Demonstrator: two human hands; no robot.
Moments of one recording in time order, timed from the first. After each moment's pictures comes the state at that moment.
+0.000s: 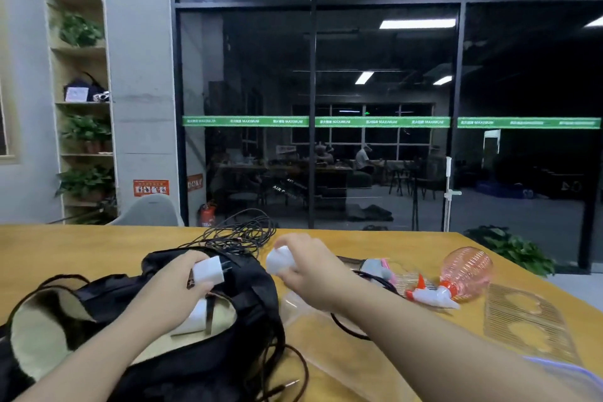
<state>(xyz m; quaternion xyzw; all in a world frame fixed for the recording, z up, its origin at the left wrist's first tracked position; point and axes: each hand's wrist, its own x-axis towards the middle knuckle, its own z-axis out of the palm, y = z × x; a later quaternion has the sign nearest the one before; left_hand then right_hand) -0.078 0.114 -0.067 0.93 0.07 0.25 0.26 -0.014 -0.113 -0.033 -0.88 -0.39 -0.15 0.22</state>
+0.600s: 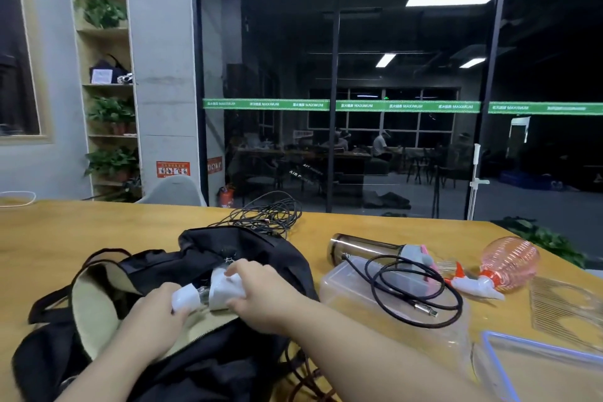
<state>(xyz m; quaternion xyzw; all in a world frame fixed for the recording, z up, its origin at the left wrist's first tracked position) -0.097 0.187 -0.141 0.92 0.24 0.21 0.24 -0.041 0.002 -0.085 -0.87 -0.43 -0.01 0.24</state>
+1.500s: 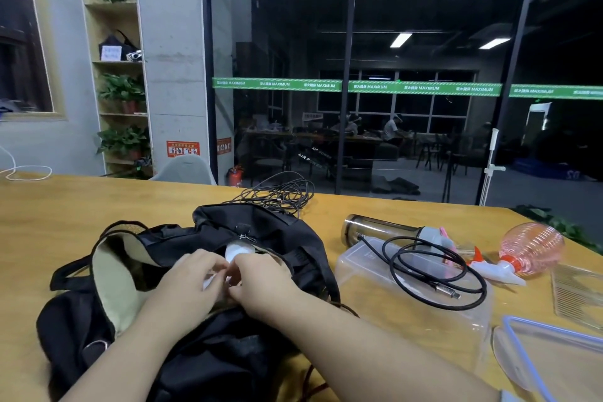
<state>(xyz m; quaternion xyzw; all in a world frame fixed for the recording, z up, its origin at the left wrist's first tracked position) -0.099 0.169 -0.137 0.92 0.04 0.31 0.23 -0.050 0.035 -0.099 -0.89 -0.39 -0.01 0.24</state>
